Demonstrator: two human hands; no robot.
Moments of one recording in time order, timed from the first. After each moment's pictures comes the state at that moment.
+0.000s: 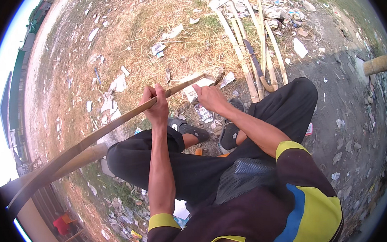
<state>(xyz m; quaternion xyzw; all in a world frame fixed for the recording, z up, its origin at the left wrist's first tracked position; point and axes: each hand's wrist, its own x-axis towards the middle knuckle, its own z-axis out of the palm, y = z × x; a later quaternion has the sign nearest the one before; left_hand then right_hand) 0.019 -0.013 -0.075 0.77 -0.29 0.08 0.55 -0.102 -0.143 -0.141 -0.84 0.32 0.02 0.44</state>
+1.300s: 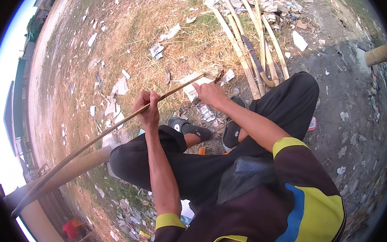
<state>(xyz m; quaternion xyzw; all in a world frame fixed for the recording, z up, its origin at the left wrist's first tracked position) 0.023 0.003 -0.063 0.74 -0.34 -0.02 0.58 -0.102 -0.154 -0.161 -0.86 0.33 0.03 0.40</state>
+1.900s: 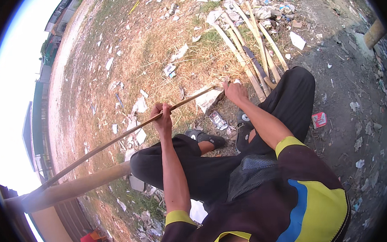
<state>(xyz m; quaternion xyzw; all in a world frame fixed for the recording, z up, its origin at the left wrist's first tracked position) 0.029 0.019 -0.067 0.75 -0.32 -0.05 0.58 -0.144 -0.192 -0.206 -0.81 0.47 0.04 0.36</state>
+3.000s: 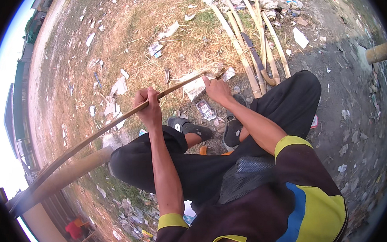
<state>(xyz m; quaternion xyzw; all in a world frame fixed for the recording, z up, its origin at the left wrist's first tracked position) 0.020 -0.015 -0.064 0.75 -0.26 -0.01 0.61 -0.108 -0.163 -0.198 -0.79 0.43 0.02 0.44</state>
